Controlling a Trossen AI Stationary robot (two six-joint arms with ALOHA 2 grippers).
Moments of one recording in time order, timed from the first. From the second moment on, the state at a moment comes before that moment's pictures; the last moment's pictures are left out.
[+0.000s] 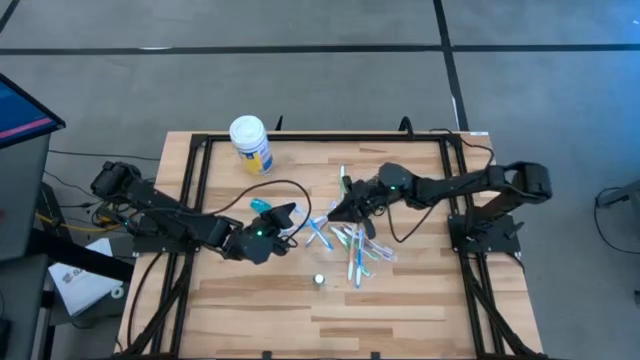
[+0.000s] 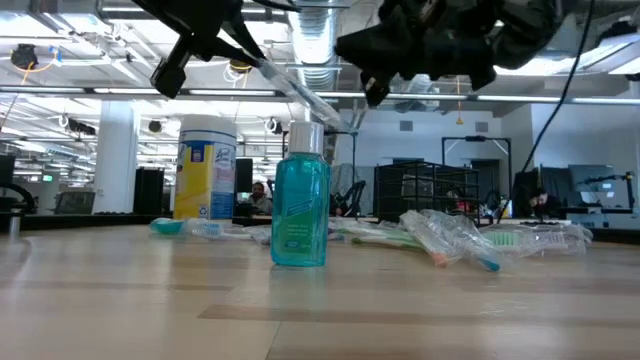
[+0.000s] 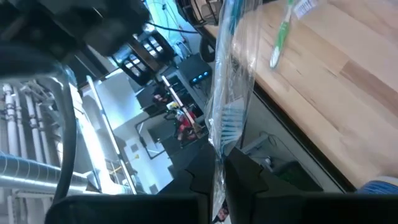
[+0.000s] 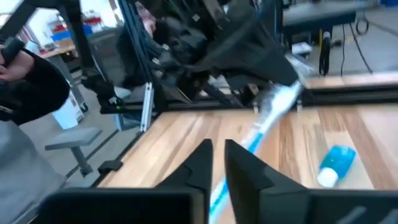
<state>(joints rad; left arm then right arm) -0.41 1.39 0.84 -0.04 -1.16 1.47 -0.14 1.52 0.75 0.63 -0.50 0.16</state>
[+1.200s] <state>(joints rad) -0.44 1.39 0.84 -0.04 -1.17 1.46 -0.14 1.79 1.09 0.44 -0.63 0.19</state>
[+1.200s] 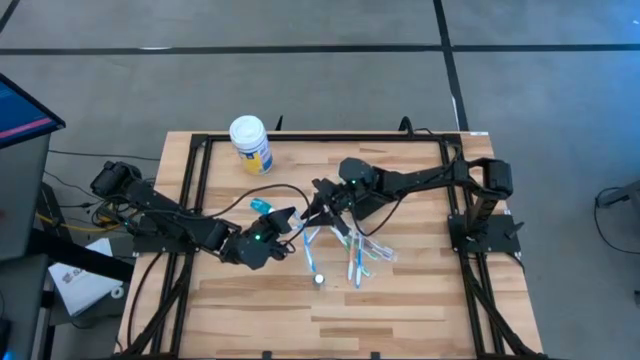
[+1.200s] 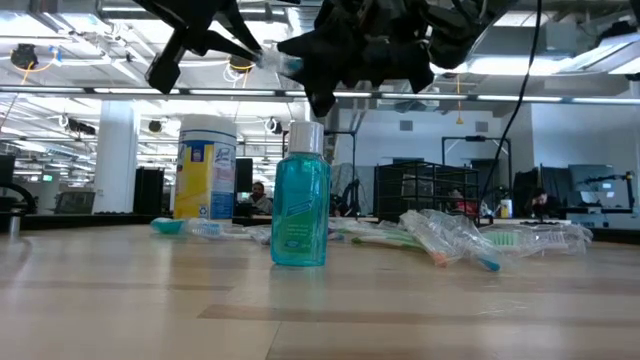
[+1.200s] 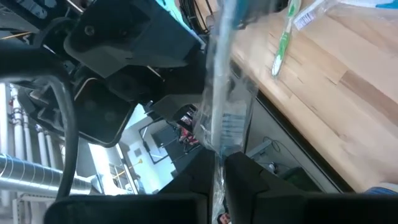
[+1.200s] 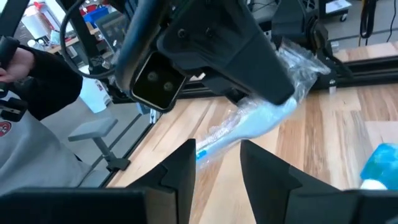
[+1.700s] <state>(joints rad) -0.44 1.39 0.84 -0.04 -1.16 1.46 -0.14 1.79 1.09 0.42 -0.58 0.22</state>
